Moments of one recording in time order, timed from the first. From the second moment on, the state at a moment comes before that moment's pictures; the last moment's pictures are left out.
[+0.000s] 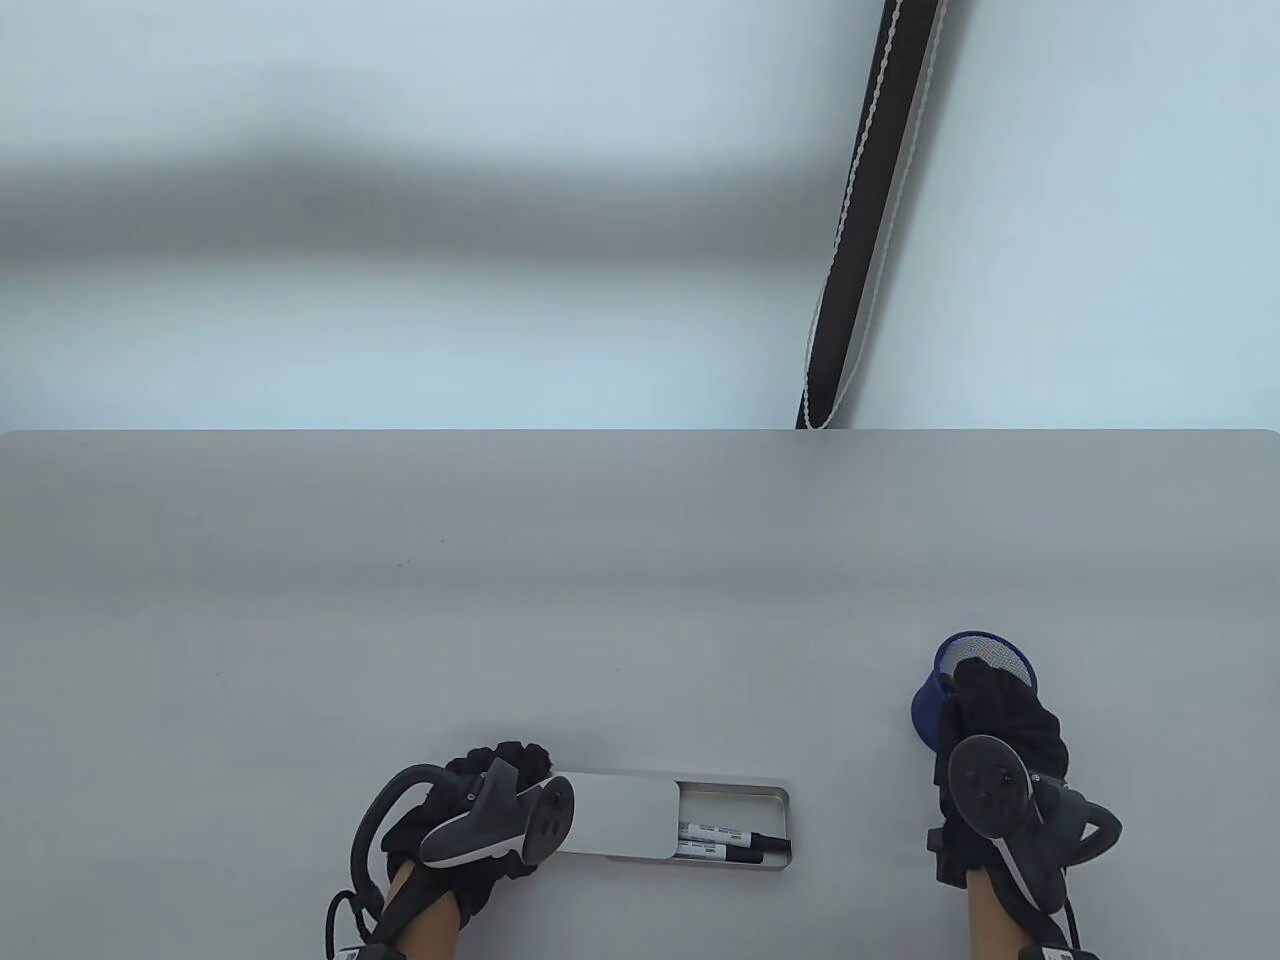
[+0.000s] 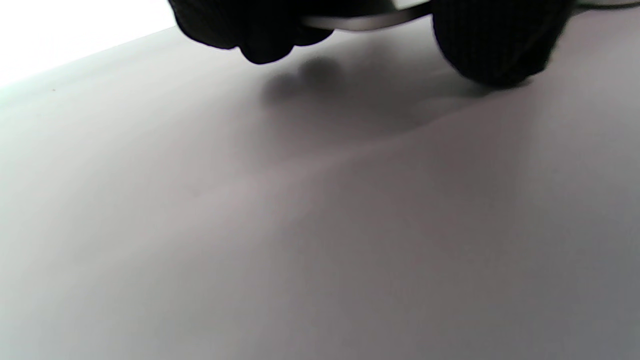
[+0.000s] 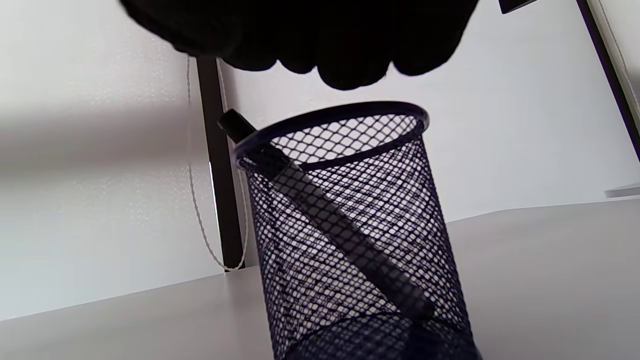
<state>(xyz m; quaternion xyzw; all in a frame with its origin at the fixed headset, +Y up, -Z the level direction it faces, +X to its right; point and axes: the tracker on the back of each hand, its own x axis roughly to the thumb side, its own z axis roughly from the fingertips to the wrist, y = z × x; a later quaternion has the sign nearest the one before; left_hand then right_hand) -0.153 -0.764 -0.267 -0.19 -0.18 -0.15 0.95 0.260 -0.707 -0.258 -0.15 -0.27 0.95 0.09</state>
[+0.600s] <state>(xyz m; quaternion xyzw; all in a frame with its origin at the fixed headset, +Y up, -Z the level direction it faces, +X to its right) -0.152 -0.764 -0.265 -0.19 -0.19 -0.16 0.95 0.185 -0.694 -0.260 0.00 -0.22 0.97 0.09</state>
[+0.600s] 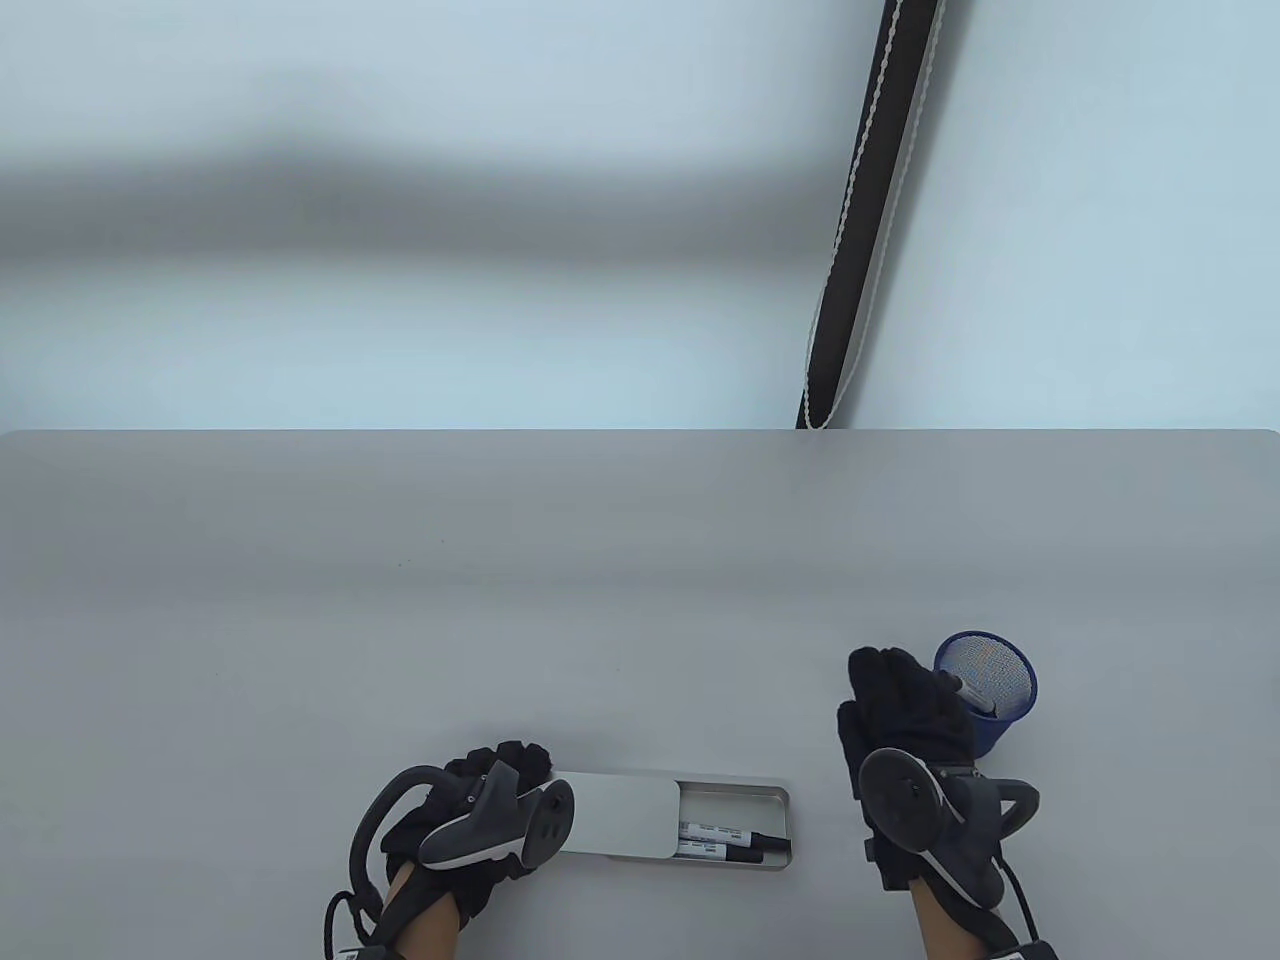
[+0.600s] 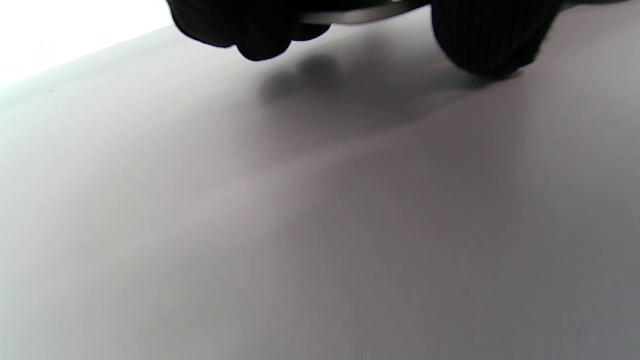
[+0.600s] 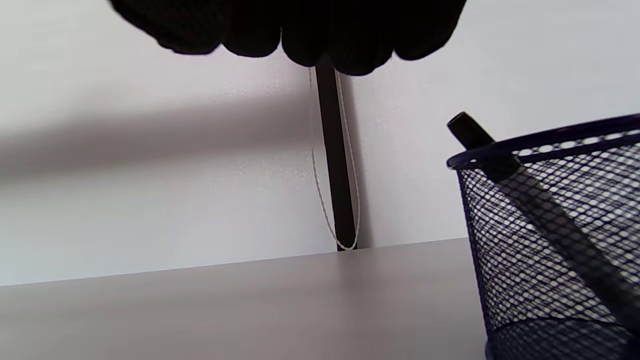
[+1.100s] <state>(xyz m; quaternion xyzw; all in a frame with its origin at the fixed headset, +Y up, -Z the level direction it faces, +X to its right) -0.151 -0.764 -0.264 -0.19 -0.20 -0.16 0.95 0.134 -0.734 -0.269 0.12 -0.01 0.99 0.04</state>
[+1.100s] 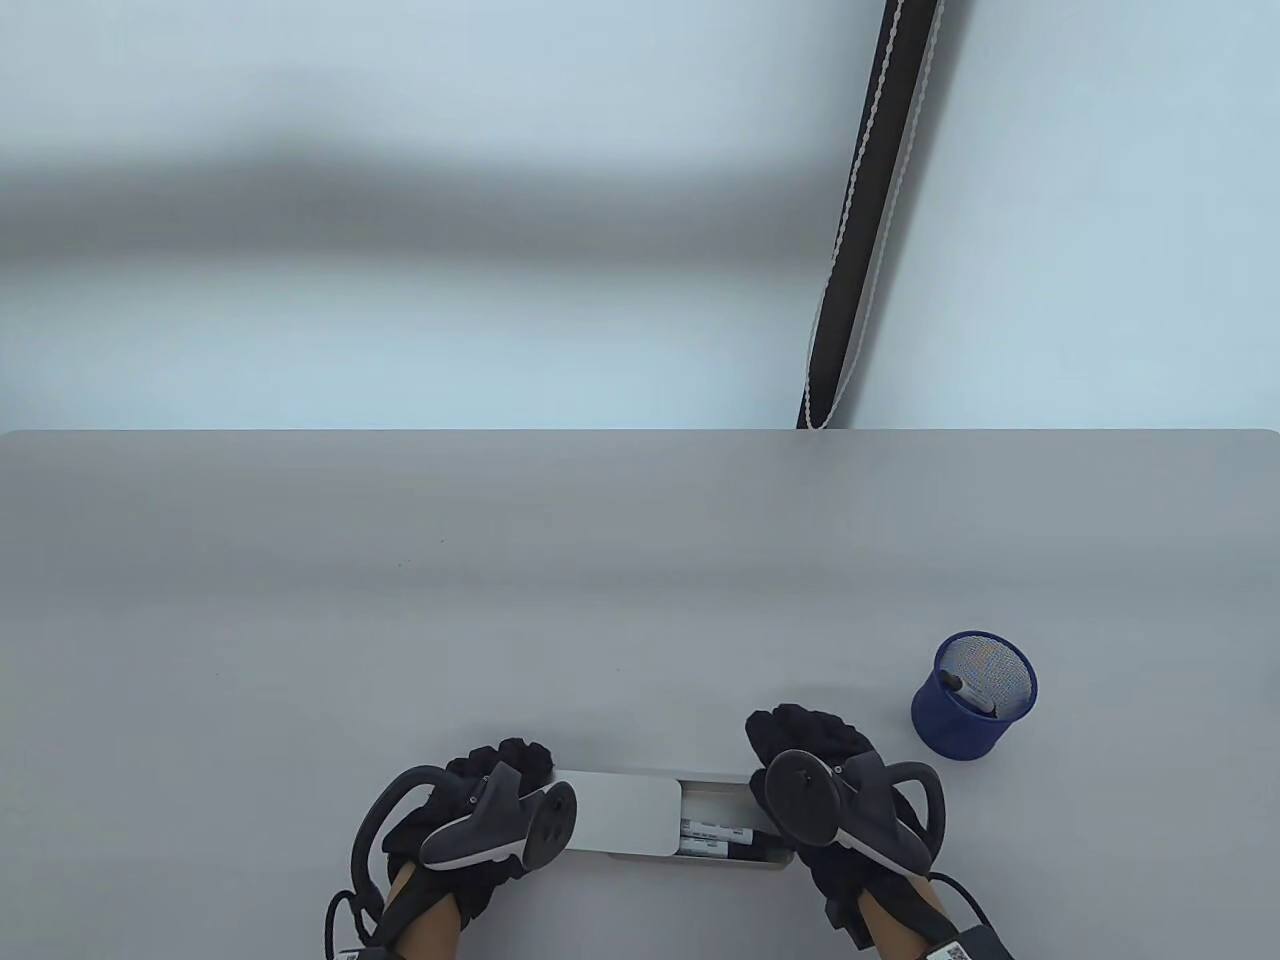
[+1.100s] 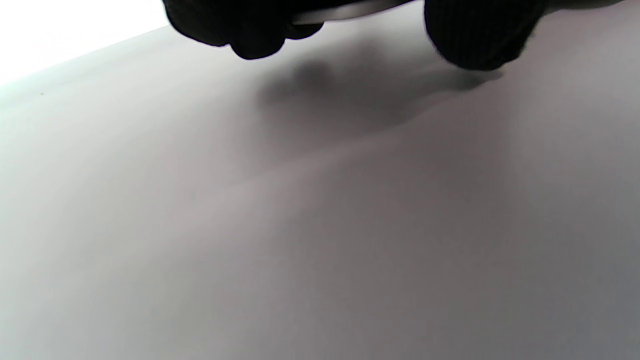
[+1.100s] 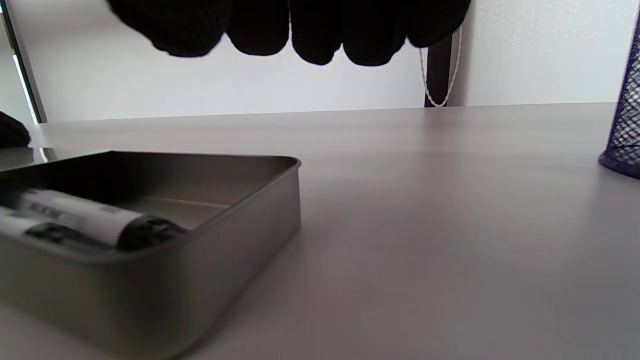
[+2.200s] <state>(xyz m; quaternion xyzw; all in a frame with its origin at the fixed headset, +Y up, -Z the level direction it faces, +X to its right) -0.147 -0.765 -0.263 -0.18 -0.20 -0.17 0.95 0.108 -0.768 -0.271 0.13 0.04 0.98 -0.14</state>
